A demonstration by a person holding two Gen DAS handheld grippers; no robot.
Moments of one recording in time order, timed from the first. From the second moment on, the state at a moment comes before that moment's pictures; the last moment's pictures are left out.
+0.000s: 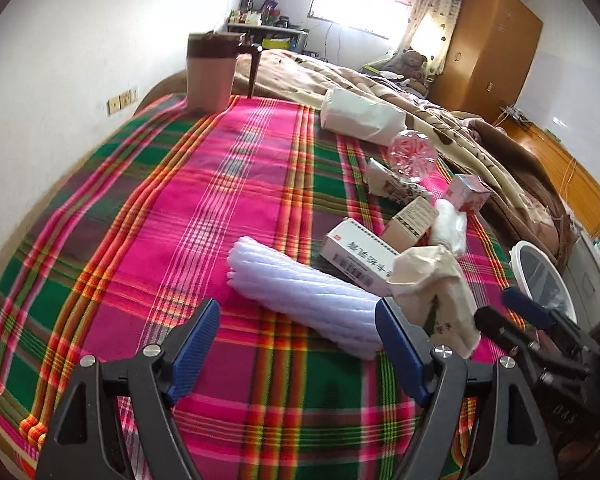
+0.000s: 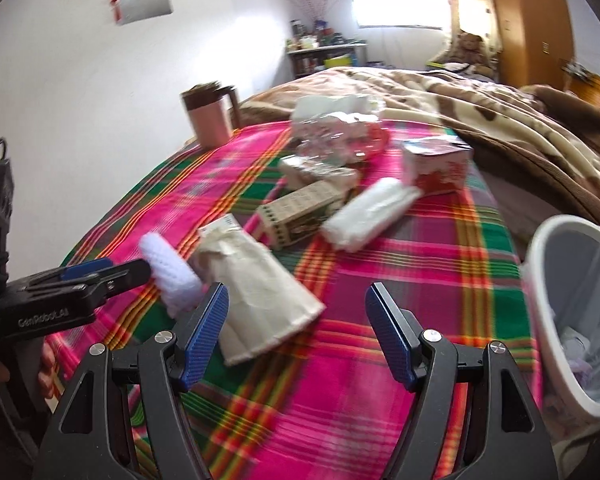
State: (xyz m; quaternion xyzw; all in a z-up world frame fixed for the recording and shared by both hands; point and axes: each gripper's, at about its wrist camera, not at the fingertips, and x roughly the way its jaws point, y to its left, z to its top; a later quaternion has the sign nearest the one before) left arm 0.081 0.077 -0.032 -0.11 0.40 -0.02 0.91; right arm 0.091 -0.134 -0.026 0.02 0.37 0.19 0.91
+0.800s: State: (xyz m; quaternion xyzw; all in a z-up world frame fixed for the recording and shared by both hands) left arm 0.120 0.073 -0.052 -0.15 0.44 -0.03 0.89; right arm 0.103 -0.133 -0.037 0.00 0.40 0.16 0.90
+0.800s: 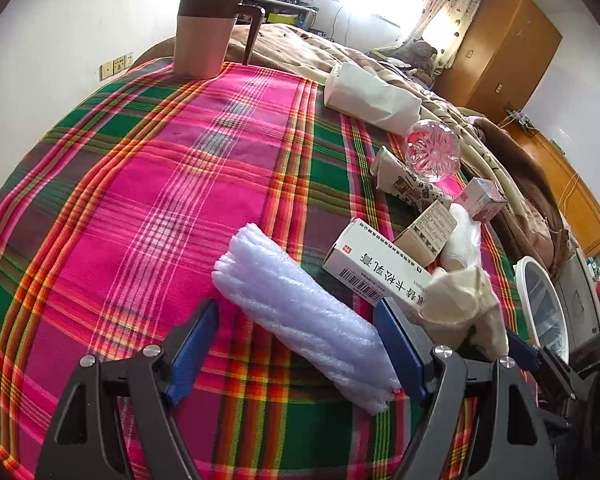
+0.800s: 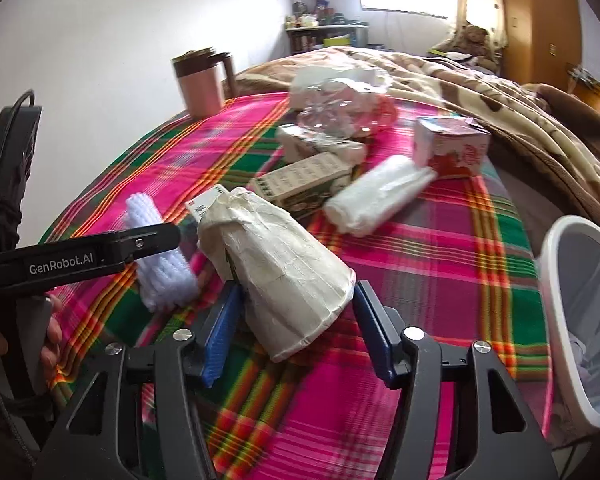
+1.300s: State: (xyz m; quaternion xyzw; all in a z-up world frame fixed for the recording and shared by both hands) left arm 0.121 0.044 -0.053 -0.13 0.44 -0.04 0.89; right arm 0.096 -0.170 -0.035 0.06 0.38 0.11 0.92
